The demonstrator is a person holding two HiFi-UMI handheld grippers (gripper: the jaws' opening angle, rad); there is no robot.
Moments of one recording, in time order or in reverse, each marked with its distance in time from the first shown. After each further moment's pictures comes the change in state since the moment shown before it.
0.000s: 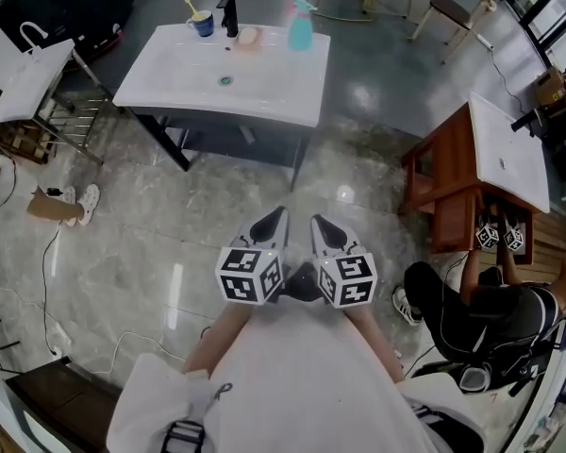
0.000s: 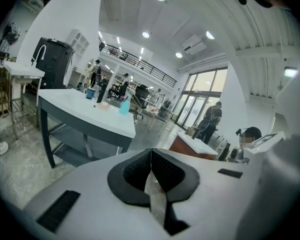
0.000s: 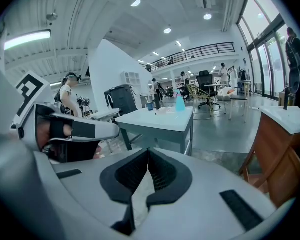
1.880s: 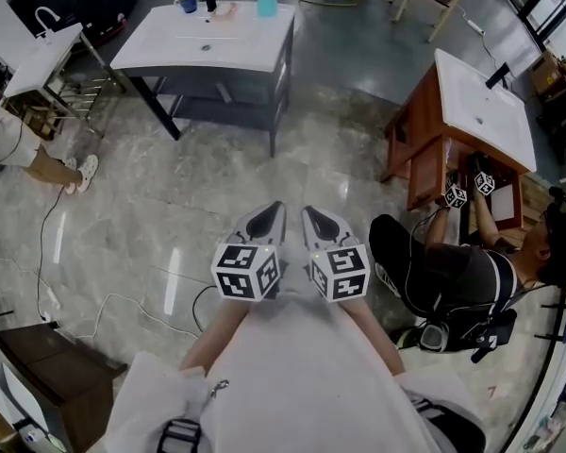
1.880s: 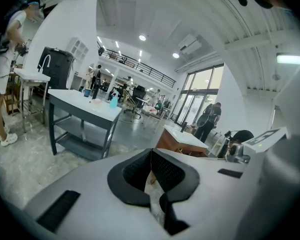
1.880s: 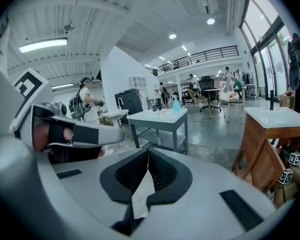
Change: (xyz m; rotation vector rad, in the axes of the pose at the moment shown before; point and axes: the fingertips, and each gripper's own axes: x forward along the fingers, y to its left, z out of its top) left arm -0.088 -0.199 -0.126 0.026 -0.023 0.043; right arm -0.220 -0.020 -0.086 -0.044 -0.043 0.069
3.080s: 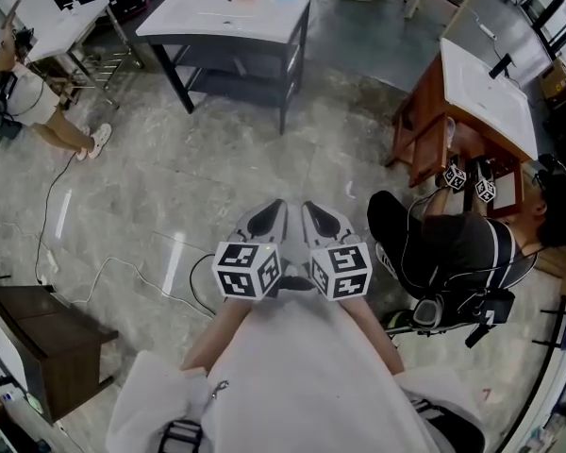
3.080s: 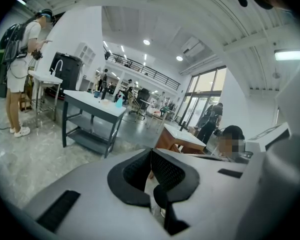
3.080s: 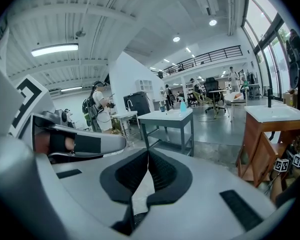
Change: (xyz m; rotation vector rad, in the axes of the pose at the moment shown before) left arm -0.110 -0.059 -0.071 -0.029 -0.036 0.067; right arm -0.111 0.068 -0.045 -0.010 -0.030 0.069
